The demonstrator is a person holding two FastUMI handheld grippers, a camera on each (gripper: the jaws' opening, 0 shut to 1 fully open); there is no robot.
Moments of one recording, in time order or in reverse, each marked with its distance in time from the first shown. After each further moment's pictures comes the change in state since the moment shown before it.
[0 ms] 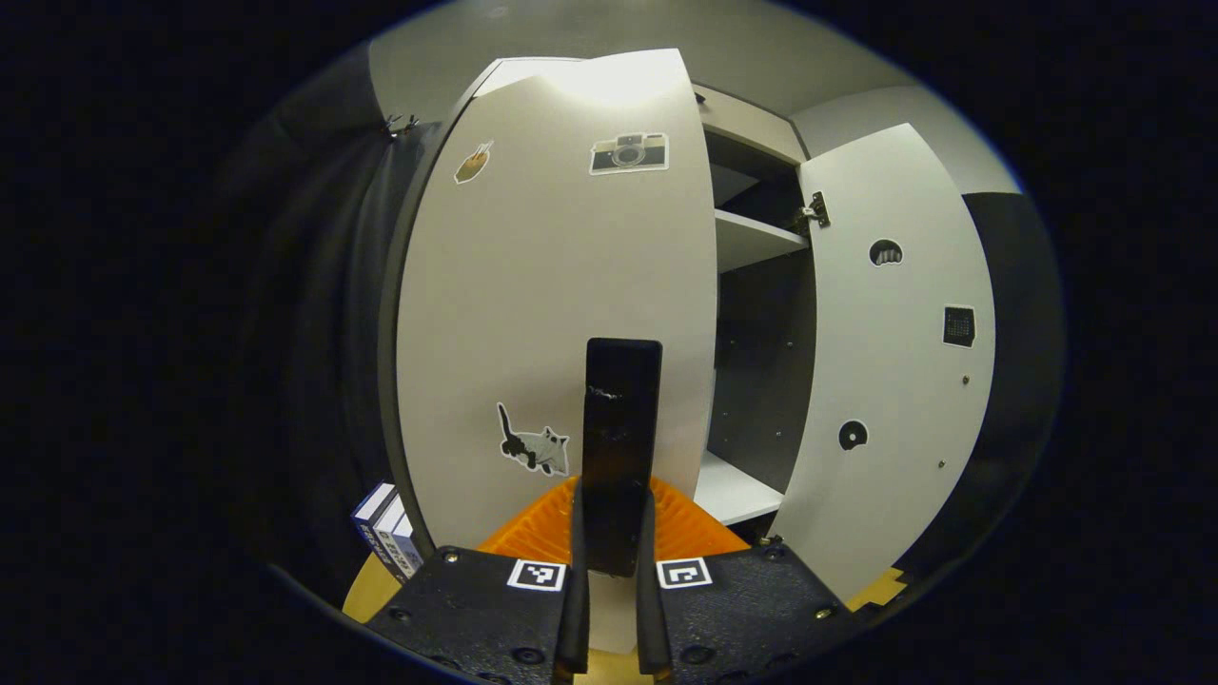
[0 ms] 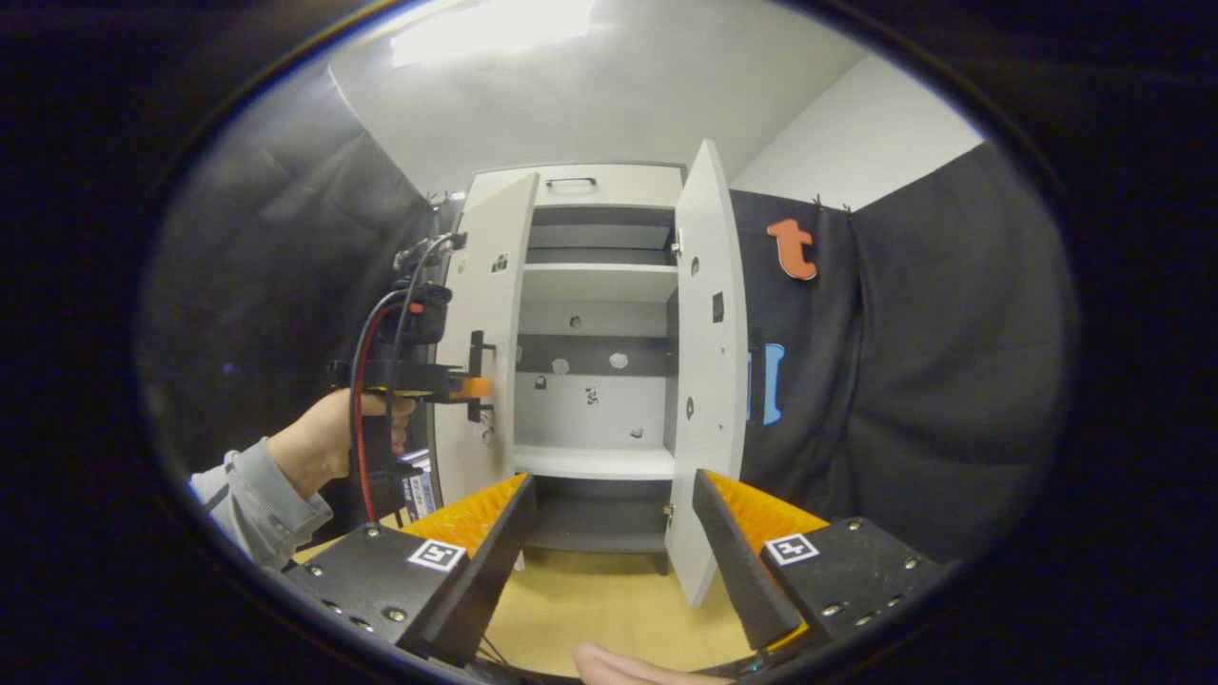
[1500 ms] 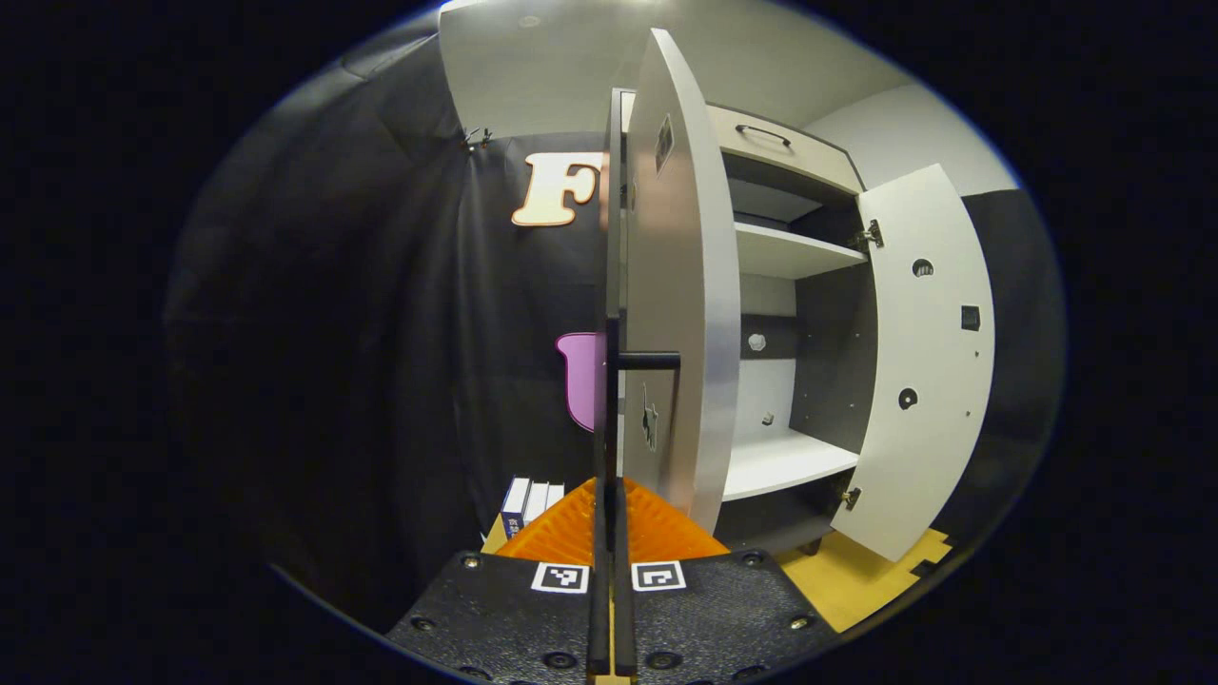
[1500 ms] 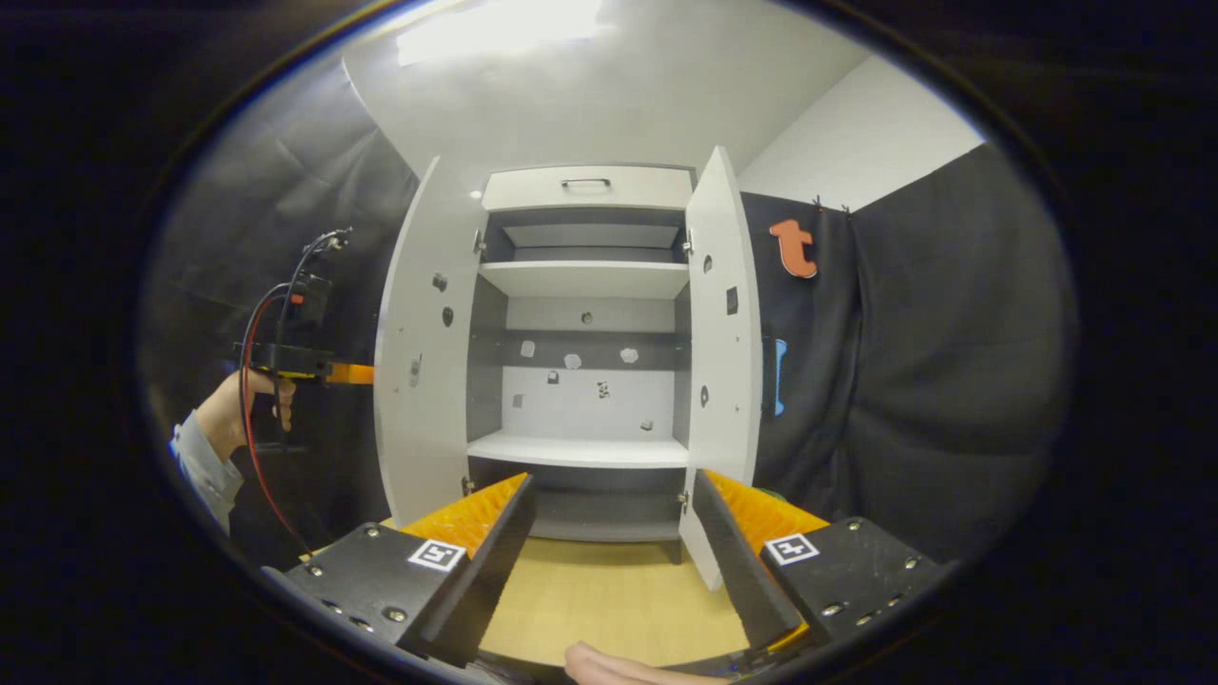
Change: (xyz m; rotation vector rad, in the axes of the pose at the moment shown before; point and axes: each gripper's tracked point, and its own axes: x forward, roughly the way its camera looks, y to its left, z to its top) left arm -0.115 0.156 0.001 0.033 -0.010 0.140; right arm -0.037 0.028 -0.011 -0.012 -0.001 -0.012
